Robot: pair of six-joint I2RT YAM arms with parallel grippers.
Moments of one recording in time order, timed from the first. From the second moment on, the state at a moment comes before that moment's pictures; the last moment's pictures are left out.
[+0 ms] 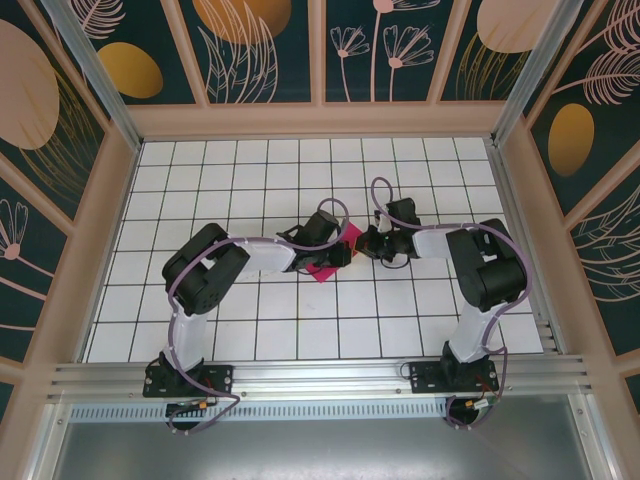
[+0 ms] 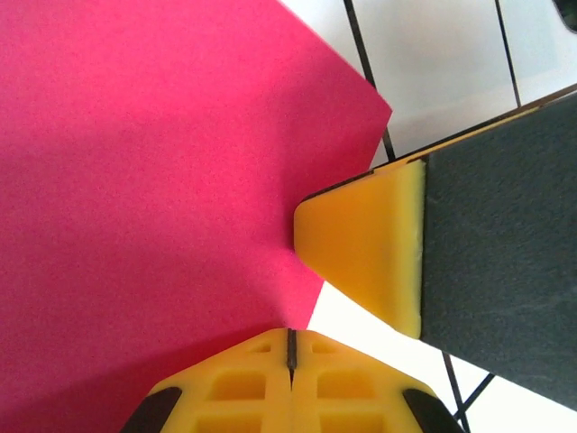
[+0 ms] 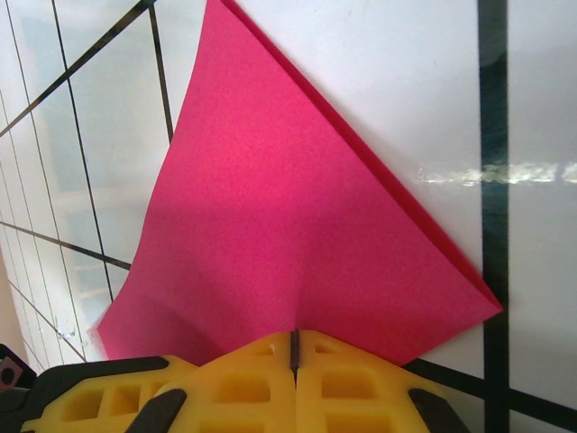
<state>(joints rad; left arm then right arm) -0.80 2.02 1.12 0.08 0.25 -0.68 0.35 1.81 0.81 0.04 -0.56 0.68</state>
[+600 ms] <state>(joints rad) -0.78 1.98 0.99 0.20 0.33 -0.54 0.33 1.86 0.88 -0.04 -0.61 0.67</state>
